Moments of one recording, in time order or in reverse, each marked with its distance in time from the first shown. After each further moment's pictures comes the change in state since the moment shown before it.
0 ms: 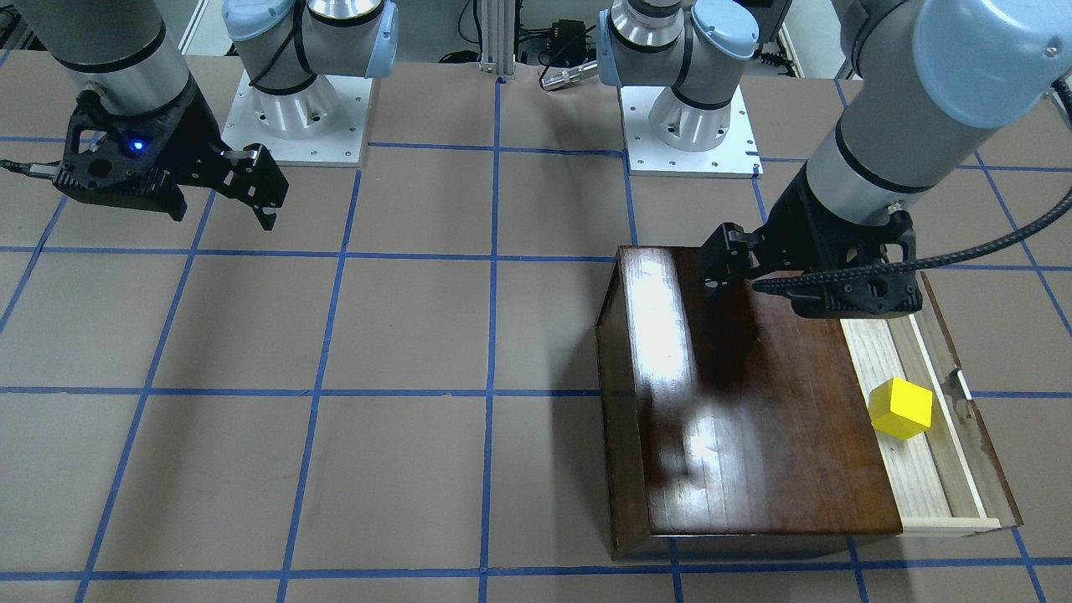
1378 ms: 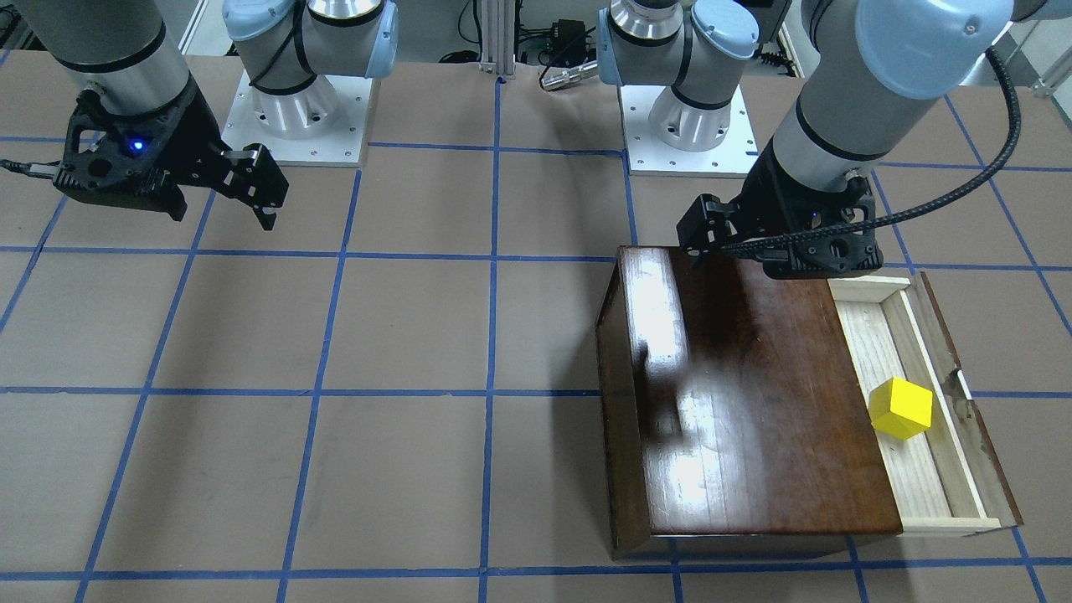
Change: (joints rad) left arm -0.010 0.083 -0.129 0.020 0.026 -0.042; right arm 0.000 0.000 0.000 0.000 0.000 0.000
